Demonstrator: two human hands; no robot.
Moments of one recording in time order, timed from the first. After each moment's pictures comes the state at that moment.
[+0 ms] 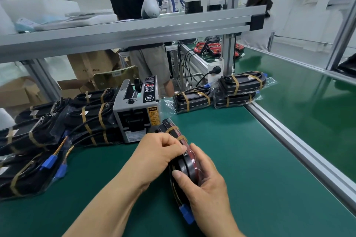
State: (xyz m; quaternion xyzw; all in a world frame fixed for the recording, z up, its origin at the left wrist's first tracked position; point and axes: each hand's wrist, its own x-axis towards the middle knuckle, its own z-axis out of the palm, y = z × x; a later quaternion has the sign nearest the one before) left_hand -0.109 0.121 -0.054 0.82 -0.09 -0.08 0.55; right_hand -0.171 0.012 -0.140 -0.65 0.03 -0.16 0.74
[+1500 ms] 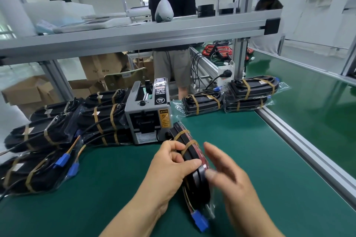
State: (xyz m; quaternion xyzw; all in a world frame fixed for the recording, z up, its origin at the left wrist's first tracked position) left_hand -0.117 0.122 -0.089 0.74 -0.03 -0.06 0.67; right_hand -0.164 -0.022 -0.122 -0.64 -0.01 -0.08 0.76
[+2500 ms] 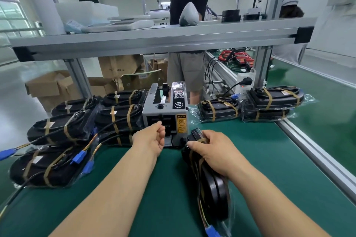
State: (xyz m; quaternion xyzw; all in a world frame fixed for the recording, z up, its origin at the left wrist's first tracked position) left_hand 0.017 0.175 -0.082 0.54 0.29 -0.05 0.79; right_hand -0.063 0.003 -0.074 -0.89 0.00 -0.02 0.46
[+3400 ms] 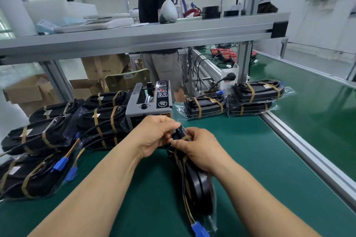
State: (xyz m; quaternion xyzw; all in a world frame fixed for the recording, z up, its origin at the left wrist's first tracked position) left_hand -0.014 0.143 -0.050 0.73 -0.04 -0.13 0.67; right_hand -0.061 0.003 -0.078 -0.86 0.00 -0.01 0.51
